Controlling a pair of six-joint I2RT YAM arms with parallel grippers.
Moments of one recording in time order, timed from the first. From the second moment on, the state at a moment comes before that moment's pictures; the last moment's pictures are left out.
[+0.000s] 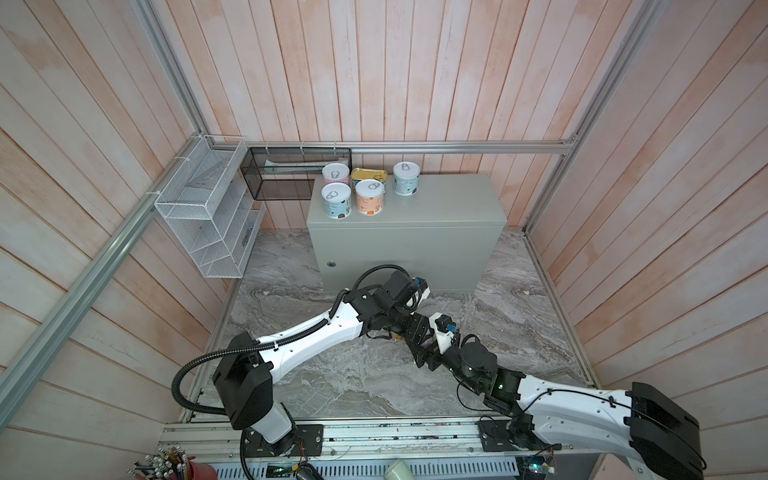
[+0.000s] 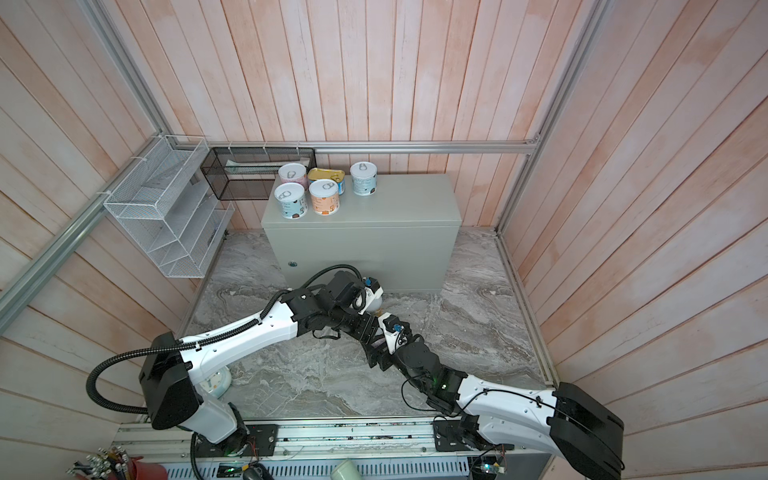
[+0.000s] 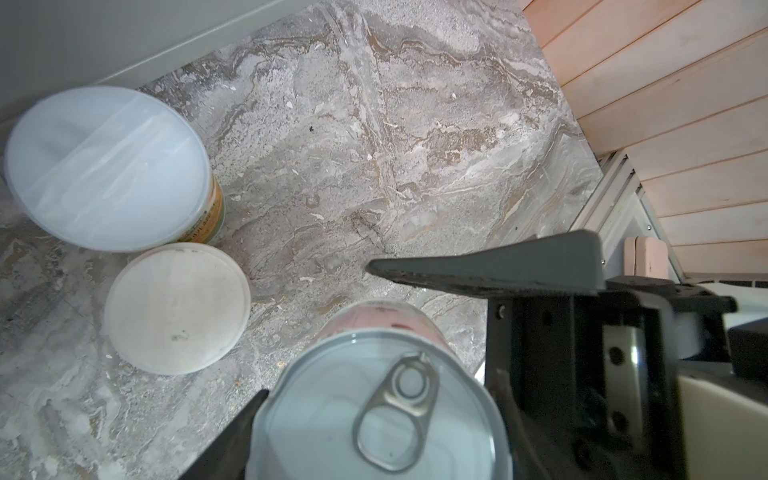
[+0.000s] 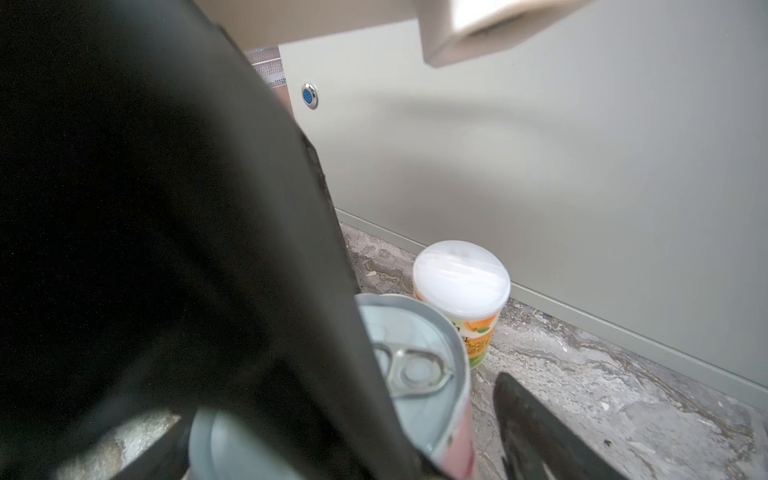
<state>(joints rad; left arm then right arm) -0.91 1.60 1.33 -0.66 0.26 -0.35 1.05 1.01 0.27 0.52 0.32 0.16</state>
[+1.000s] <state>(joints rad) -0.89 1.55 1.26 -0.51 0.39 -0.39 1.07 0.82 0.17 0.56 0.34 0.17</state>
